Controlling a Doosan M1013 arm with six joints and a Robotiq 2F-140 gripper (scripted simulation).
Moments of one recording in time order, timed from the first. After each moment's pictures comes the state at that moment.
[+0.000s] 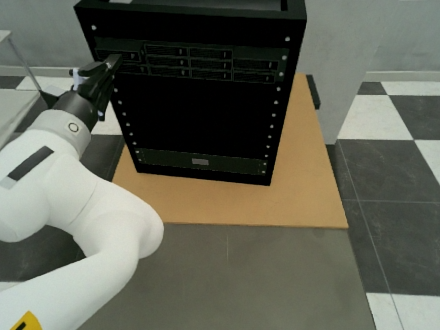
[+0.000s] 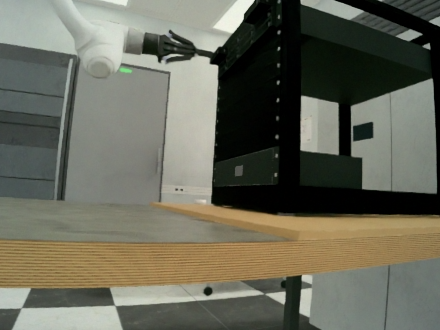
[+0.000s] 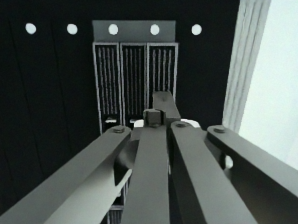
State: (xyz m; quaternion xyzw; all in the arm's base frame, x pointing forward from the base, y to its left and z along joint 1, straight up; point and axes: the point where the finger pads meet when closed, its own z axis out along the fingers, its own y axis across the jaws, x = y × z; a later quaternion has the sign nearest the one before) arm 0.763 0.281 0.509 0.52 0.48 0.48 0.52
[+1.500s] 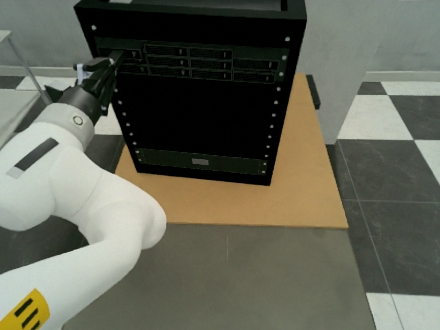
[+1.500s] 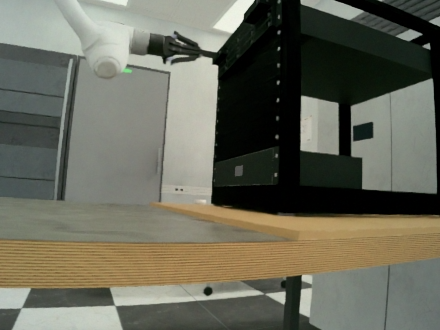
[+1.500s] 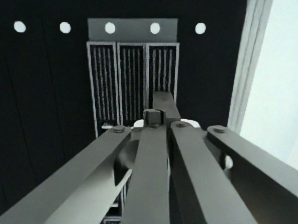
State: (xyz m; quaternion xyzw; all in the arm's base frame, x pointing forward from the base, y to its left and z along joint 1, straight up) arm 0.781 0.279 0.509 0.52 0.48 0.48 0.52
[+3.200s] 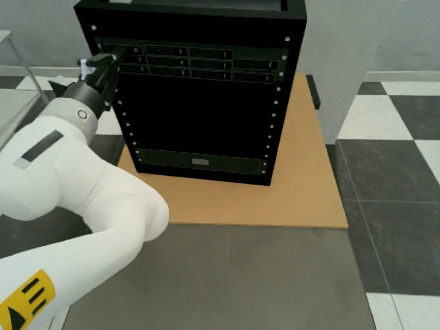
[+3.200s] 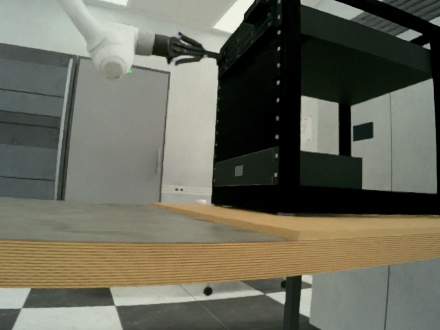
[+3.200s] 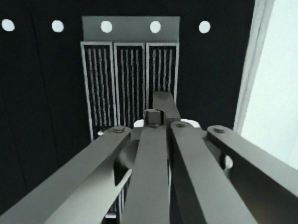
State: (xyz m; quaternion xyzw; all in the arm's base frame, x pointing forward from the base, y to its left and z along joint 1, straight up) arm 0.797 0.278 0.509 0.52 0.48 0.48 0.52
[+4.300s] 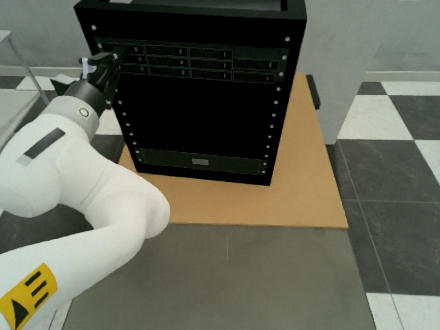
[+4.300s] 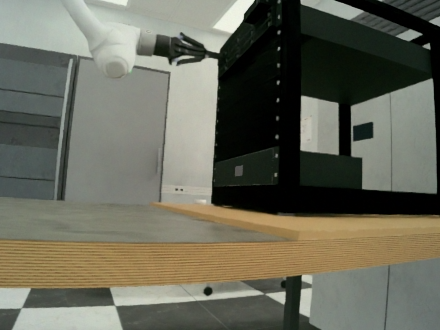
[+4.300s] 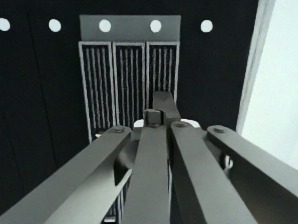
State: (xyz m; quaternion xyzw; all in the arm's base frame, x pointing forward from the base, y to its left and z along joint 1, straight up) arm 0.803 0.278 0.509 0.52 0.48 0.48 0.52
